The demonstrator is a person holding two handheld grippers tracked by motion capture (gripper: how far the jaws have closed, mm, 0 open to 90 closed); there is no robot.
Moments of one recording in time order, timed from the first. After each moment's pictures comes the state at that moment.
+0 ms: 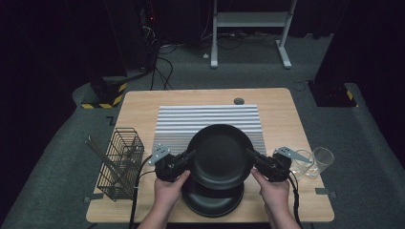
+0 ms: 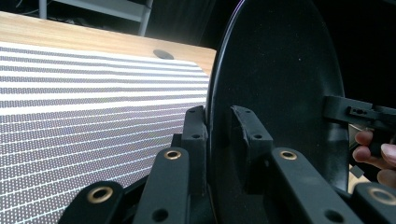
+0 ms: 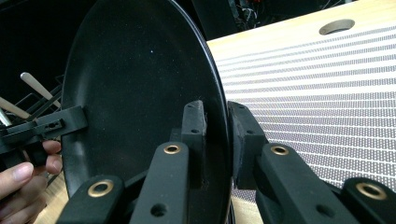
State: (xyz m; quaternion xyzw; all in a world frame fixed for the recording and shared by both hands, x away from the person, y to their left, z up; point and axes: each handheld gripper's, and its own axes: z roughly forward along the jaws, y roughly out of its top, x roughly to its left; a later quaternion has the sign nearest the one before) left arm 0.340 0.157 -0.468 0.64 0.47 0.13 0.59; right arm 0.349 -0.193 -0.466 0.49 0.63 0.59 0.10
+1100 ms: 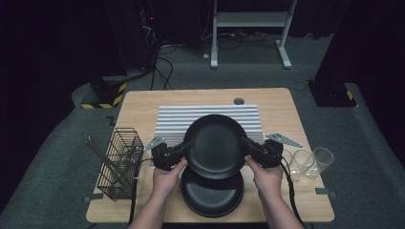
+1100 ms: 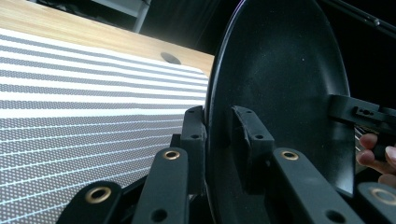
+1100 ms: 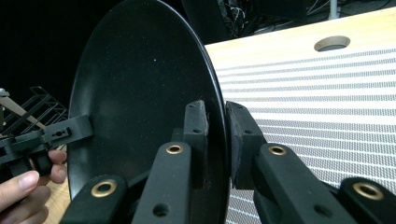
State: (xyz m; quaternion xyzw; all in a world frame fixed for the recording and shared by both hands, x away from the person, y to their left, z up) left arm 0.380 0.178 -0.479 0.62 0.49 0.09 0.61; right arm 0.381 -0.172 -0.446 0.50 0.64 0.56 0.12
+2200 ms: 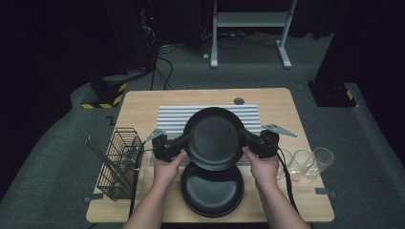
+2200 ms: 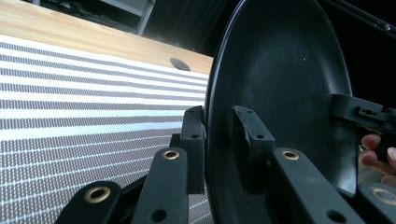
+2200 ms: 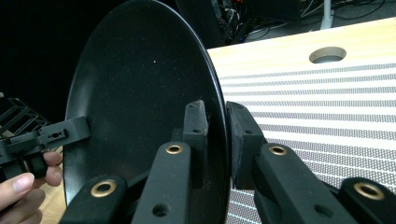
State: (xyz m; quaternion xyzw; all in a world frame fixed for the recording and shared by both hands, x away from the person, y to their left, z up) left arm 0.411 0.179 -0.477 0.62 0.49 0.09 0.60; right arm 0.410 -0.165 -0.442 0.51 0.65 0.56 0.13
